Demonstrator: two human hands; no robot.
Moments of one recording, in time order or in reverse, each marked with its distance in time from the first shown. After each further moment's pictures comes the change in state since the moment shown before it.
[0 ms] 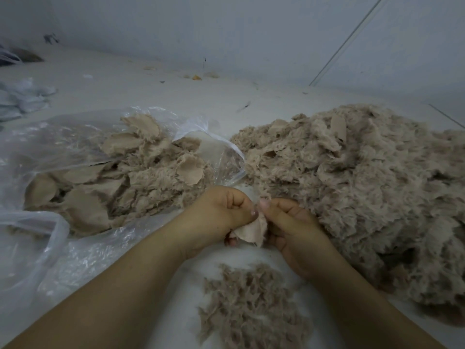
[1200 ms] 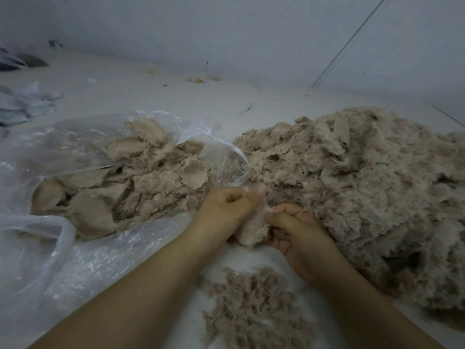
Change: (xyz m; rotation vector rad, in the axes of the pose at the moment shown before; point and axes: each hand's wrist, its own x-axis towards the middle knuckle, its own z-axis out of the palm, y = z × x) left_hand 0.014 -0.010 0.014 -0.161 0.284 0.064; right_hand 0.005 0.009 -0.009 0.034 0.020 -0.013
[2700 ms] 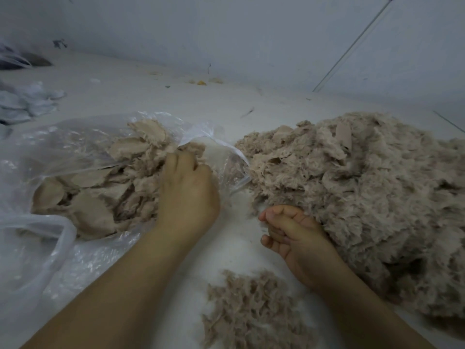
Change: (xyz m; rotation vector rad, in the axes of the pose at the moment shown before) left_hand 0.014 0.009 -0.046 1.313 0.547 0.548; right_hand -0.003 -0.005 0.009 -0.081 0.111 0.003
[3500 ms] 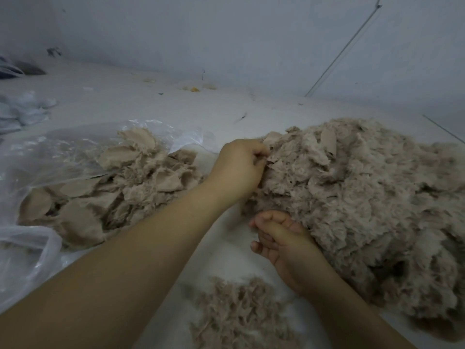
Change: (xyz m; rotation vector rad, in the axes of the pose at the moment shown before) left_hand 0.069 0.072 0.016 -0.570 -0.244 0.021; right_hand 0.000 -0.001 0.001 0.015 -0.001 0.021
